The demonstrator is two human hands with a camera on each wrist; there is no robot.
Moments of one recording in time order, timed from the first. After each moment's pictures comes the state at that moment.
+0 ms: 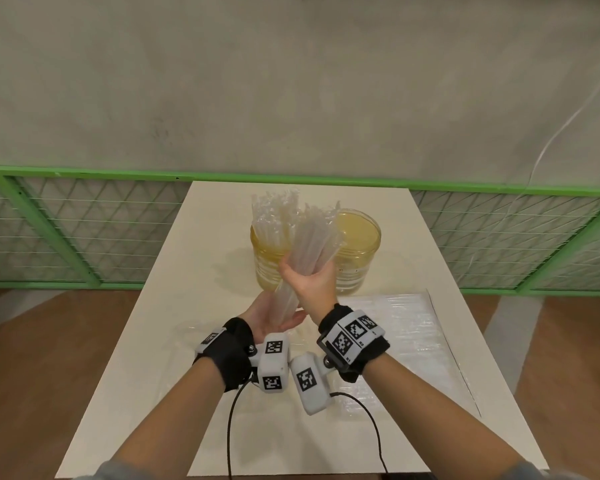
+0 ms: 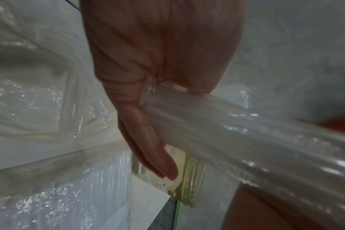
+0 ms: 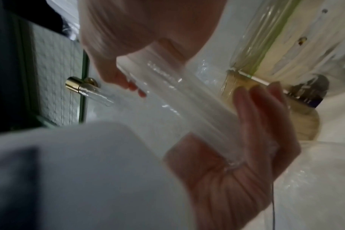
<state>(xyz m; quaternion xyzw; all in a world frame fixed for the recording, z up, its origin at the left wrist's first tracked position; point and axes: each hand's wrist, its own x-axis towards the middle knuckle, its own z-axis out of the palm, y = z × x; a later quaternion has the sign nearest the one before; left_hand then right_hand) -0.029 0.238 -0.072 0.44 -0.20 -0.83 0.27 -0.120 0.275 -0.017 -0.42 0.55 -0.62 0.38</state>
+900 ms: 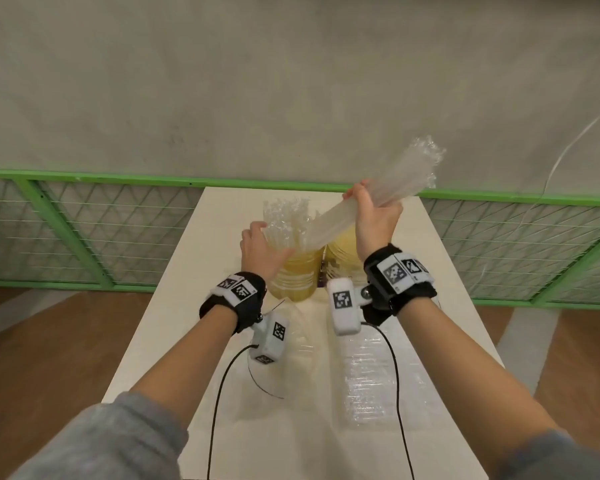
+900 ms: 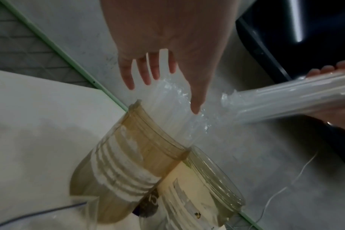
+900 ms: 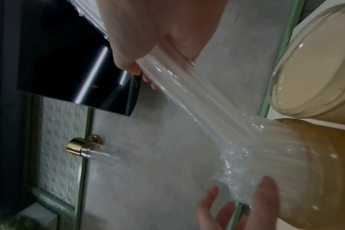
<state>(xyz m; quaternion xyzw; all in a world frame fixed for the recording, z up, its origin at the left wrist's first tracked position) -0.023 0.181 -0.022 0.61 -0.62 -0.32 0.37 -0.181 0.214 0.059 -0.29 0.51 -0.74 0.32</state>
